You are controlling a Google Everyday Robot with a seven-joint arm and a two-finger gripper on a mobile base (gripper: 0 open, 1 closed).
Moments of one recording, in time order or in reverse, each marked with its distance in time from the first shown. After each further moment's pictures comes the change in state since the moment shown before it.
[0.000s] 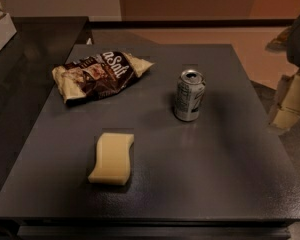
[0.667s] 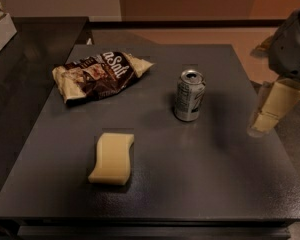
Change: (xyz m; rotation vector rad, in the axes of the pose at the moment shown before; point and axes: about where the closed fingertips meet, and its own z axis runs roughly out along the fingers) arm -0.018 -0.001 0.024 -0.004 -0.057 -0.004
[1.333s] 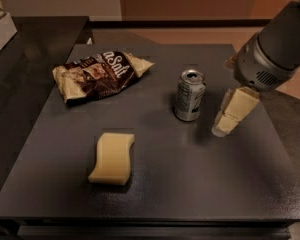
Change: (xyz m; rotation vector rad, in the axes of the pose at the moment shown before) arm -0.033 -0.009 0.059 -0.046 -0.112 0.056
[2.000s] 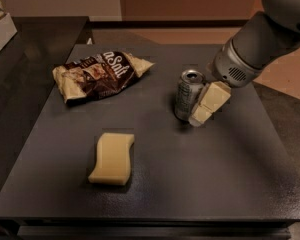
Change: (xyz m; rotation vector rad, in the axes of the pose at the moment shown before) arm -0.028 -0.025 0.045 -0.056 -0.073 0.089
